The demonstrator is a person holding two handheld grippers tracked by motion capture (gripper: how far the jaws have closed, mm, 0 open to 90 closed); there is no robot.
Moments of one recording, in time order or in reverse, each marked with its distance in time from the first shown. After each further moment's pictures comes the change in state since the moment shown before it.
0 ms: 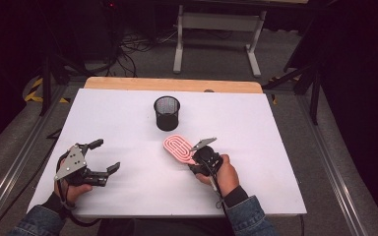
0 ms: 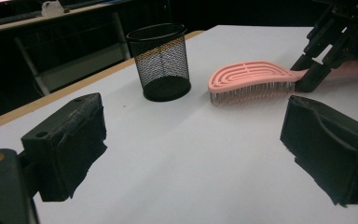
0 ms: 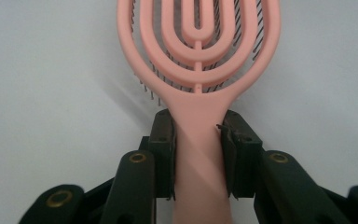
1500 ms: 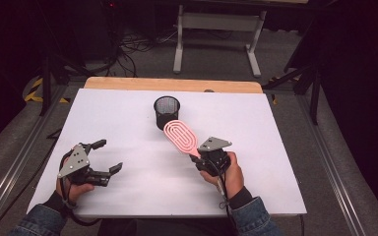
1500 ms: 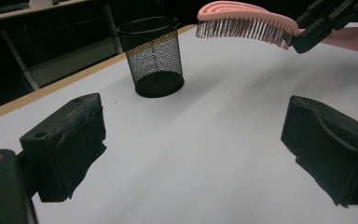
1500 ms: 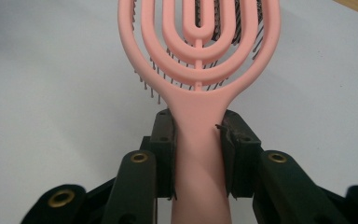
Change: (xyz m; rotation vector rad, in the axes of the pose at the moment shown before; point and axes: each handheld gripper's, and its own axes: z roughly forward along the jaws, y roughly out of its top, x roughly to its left) left arm -0.001 0.001 0.007 0.019 -0.027 -0.008; right arm 0.001 -0.006 -0.034 -0.286 -0.055 -0.034
